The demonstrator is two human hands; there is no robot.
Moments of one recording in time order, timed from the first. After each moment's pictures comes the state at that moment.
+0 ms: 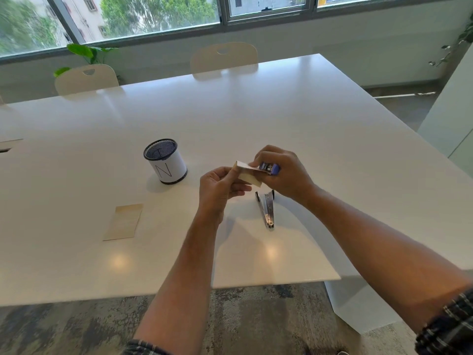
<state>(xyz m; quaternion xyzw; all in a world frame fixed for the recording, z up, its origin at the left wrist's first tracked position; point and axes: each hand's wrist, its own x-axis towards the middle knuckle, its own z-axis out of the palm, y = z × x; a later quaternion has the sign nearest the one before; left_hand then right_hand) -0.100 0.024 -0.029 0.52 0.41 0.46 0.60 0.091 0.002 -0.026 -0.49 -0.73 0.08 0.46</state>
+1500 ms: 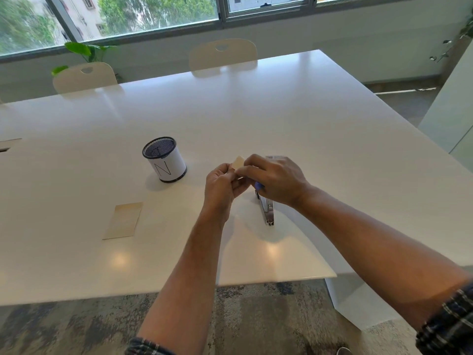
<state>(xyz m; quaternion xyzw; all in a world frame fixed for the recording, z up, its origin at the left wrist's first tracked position) -0.092 0.022 -0.026 0.47 0.38 0.45 0.66 0.078 -0.002 -0.028 -0.40 -0.84 -0.19 0.32</state>
